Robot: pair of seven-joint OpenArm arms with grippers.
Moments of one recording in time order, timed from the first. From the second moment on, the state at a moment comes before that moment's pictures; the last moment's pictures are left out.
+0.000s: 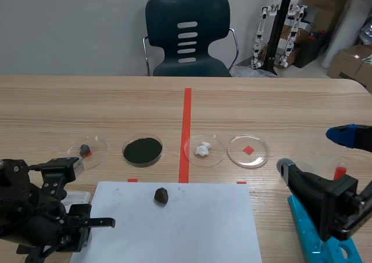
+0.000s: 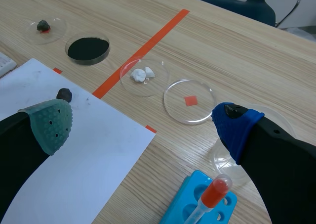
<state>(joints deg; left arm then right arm) 14.6 -16.2 7.6 96.5 -17.8 12.2 66.2 -45.2 30.3 11.9 113.7 19.3 27.9 5.5</state>
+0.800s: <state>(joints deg) 17.6 -19.6 6.8 101.3 -20.9 10.1 64.7 -45.2 30.3 11.9 113.7 19.3 27.9 5.5</state>
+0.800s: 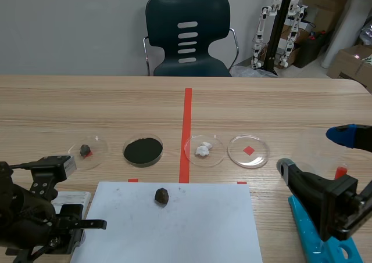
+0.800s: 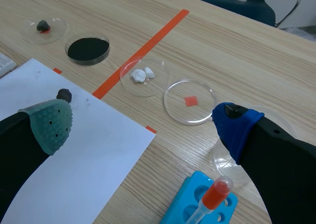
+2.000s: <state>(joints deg) 15.1 -21.2 4.5 98.9 -17.4 8.5 66.3 -45.2 30.3 11.9 113.7 19.3 27.9 5.5</state>
